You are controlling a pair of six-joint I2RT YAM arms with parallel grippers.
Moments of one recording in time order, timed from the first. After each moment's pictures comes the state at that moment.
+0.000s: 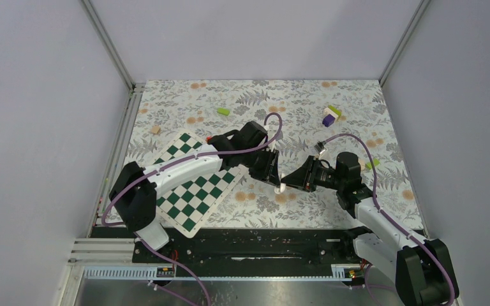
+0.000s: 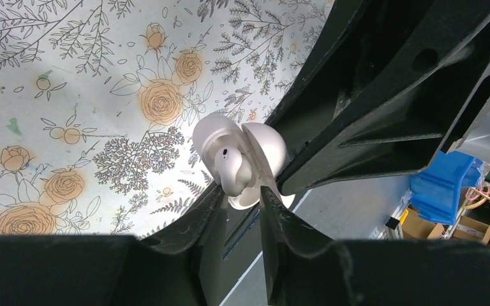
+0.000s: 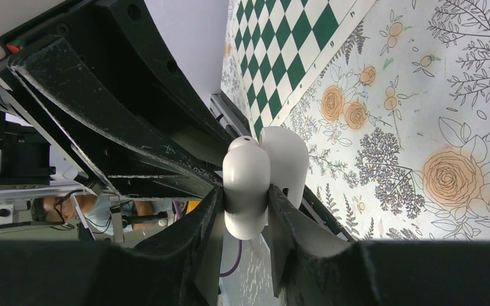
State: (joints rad) left arm -0.88 1.64 1.30 -0.53 0.46 -0.57; right arm 0.28 0.95 0.33 0.24 -0.86 1.01
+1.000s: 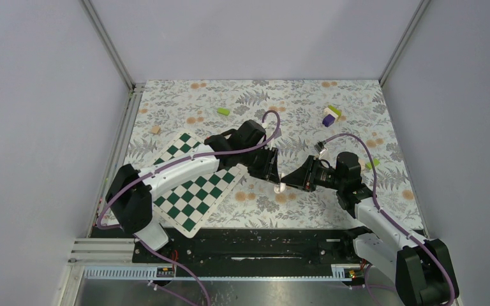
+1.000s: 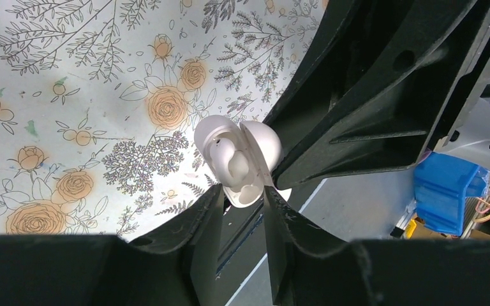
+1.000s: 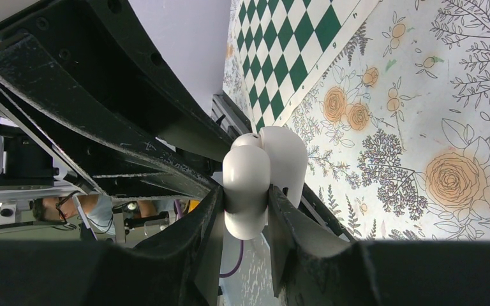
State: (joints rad) left arm -0.88 1.61 1.30 -0.53 0.42 -0.57; right arm 0.28 0.95 0.33 0.25 -0.86 1.02
